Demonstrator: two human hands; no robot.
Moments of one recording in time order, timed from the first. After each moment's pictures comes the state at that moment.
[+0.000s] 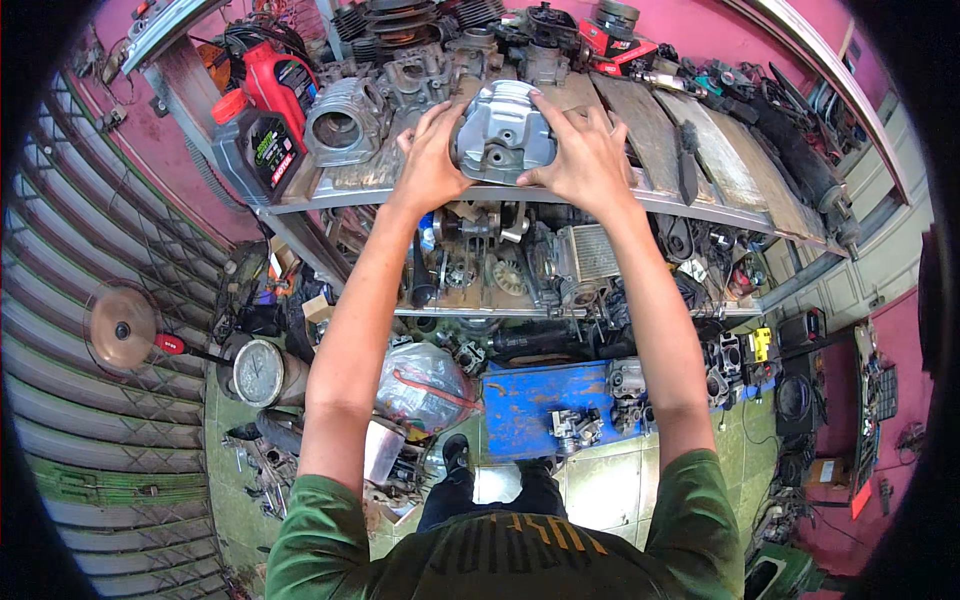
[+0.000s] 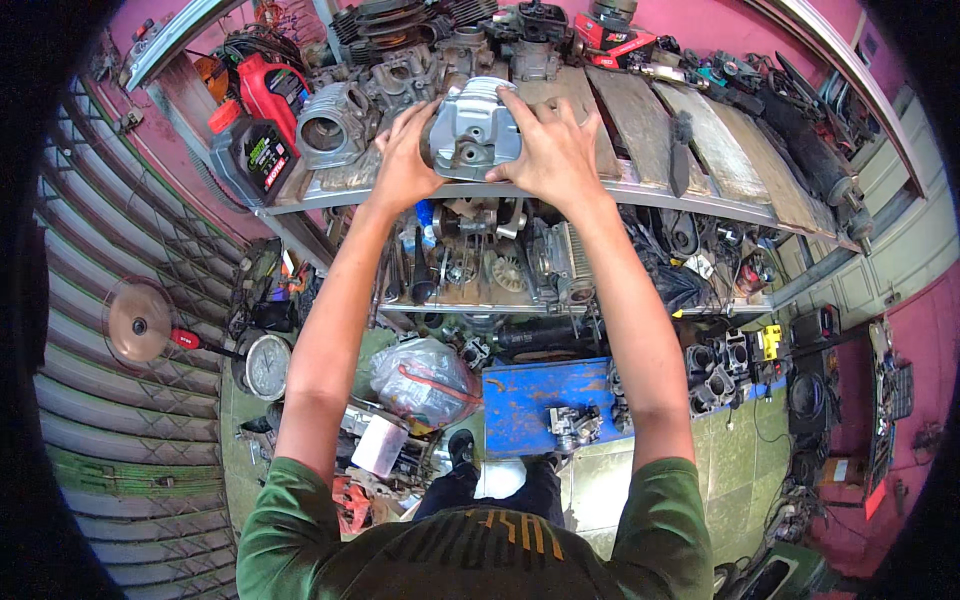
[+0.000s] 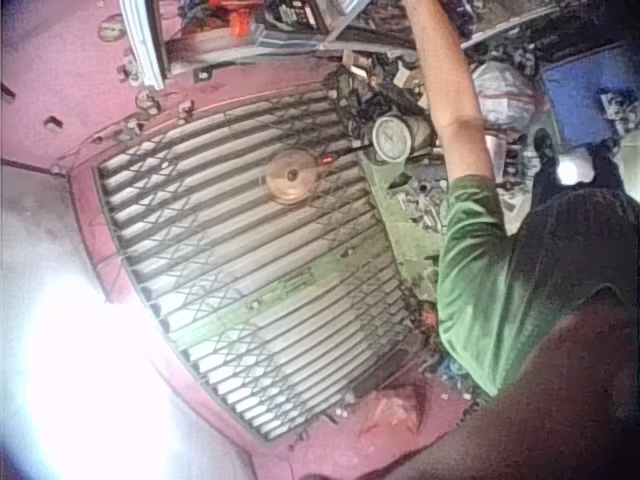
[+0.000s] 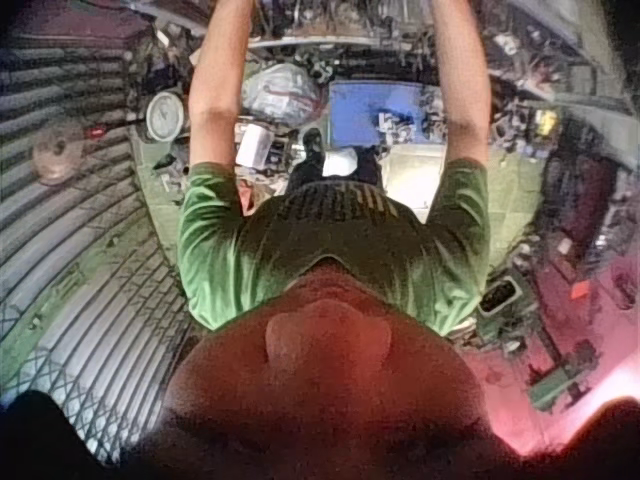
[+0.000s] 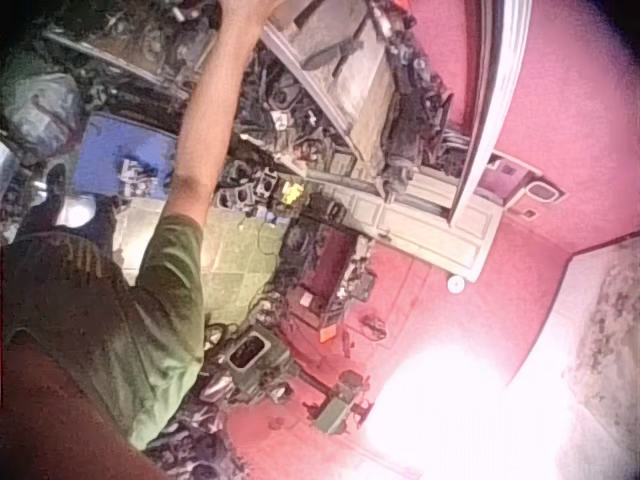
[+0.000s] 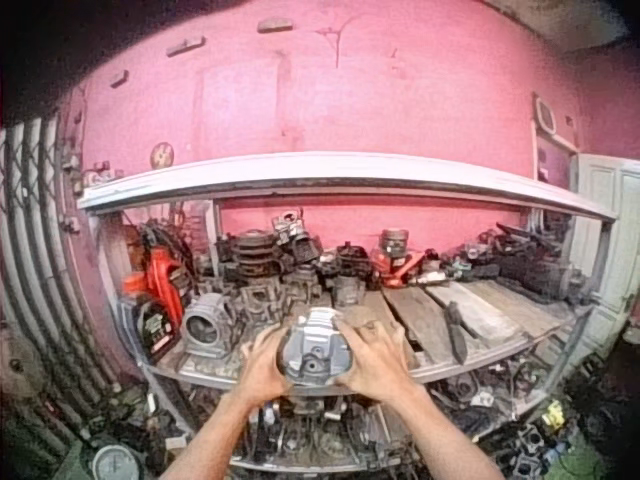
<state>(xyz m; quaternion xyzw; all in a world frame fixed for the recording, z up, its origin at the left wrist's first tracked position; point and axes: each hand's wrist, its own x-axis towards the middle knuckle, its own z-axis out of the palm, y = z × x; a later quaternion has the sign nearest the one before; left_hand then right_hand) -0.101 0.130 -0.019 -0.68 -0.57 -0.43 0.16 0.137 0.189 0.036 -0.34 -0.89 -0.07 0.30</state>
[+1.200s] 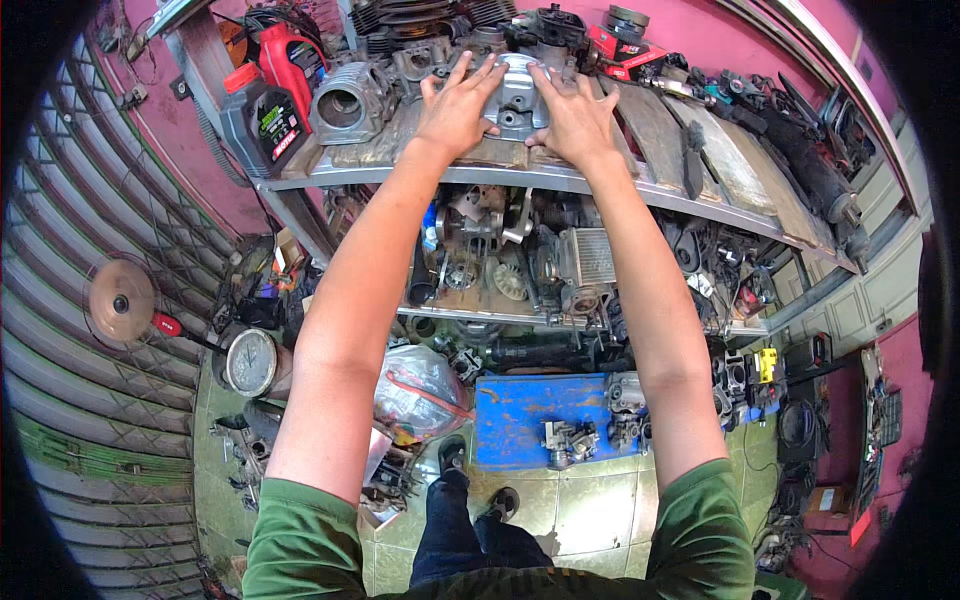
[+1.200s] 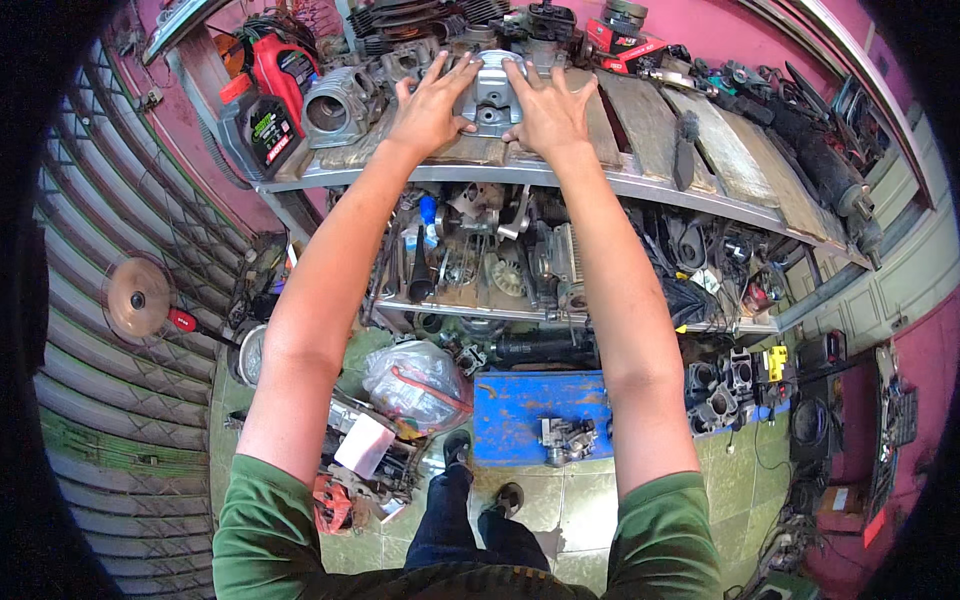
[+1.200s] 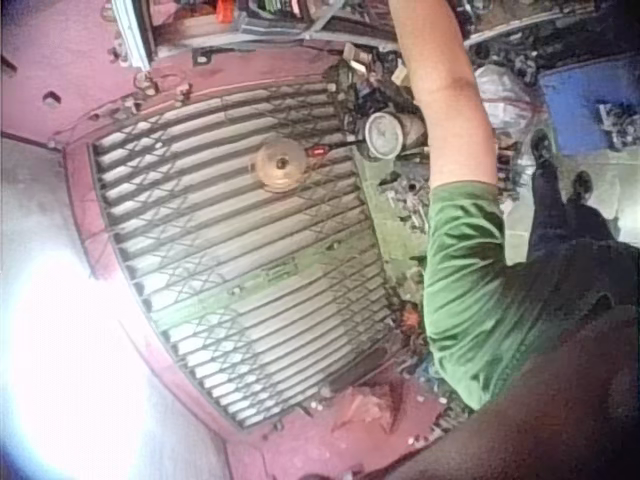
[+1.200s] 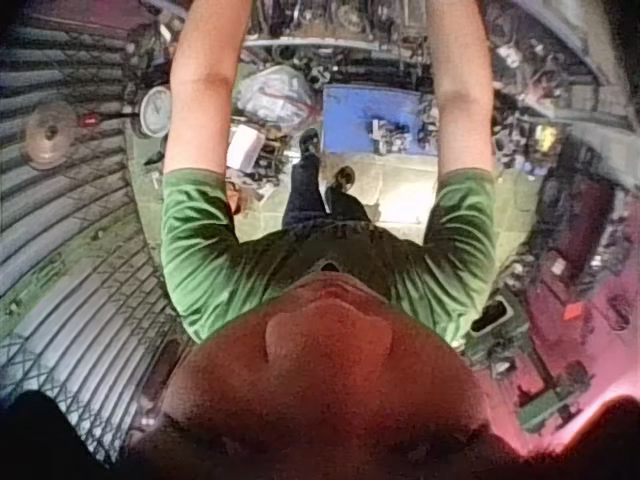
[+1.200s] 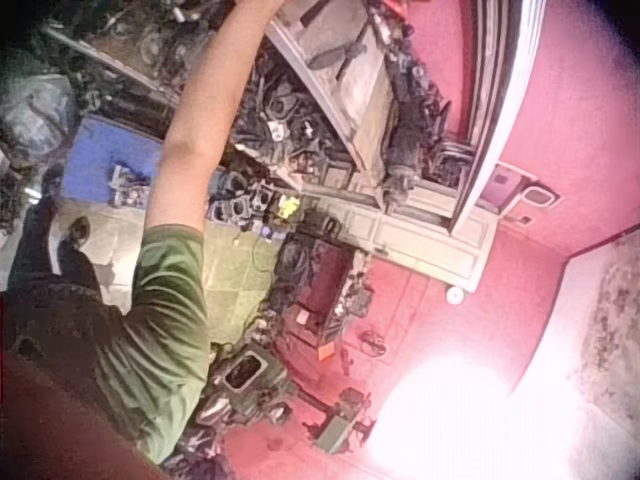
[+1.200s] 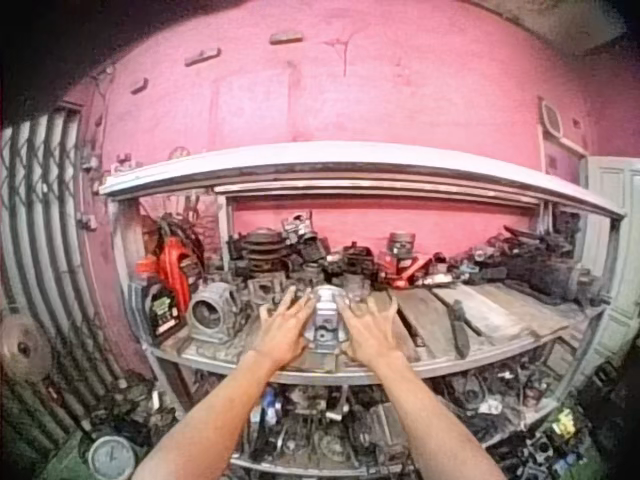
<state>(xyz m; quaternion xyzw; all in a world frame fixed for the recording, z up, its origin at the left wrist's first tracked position) -0.077 0.169 0.003 -0.67 -0.66 -0.21 0.27 0.111 0.249 0.010 -0.37 -0.87 -0.18 0.26</state>
